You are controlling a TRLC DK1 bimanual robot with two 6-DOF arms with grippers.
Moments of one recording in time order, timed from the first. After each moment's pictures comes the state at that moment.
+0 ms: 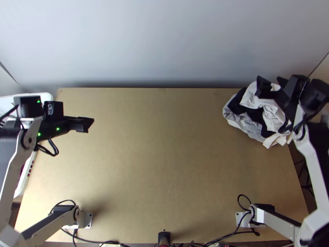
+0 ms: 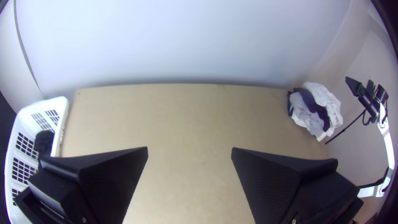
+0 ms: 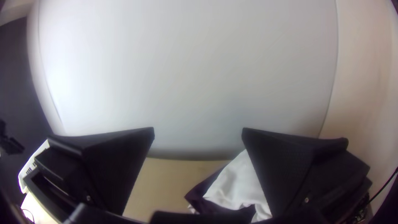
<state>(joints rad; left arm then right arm) 0.03 1.10 1.31 -0.88 0.29 0.00 -0.06 1.22 1.26 -0.22 -0.19 0.08</state>
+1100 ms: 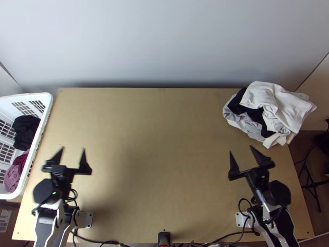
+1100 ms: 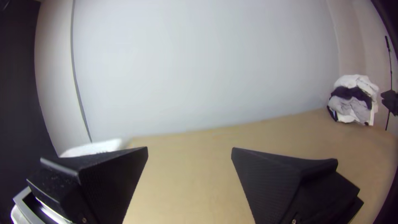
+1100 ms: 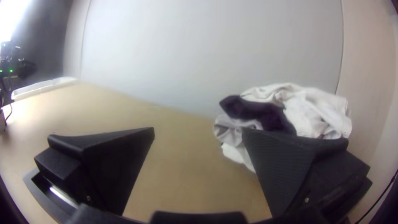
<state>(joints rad) -0.06 0.06 0.19 -0.14 -0.10 0.12 0.34 0.08 0.15 -0.09 0.09 -0.13</state>
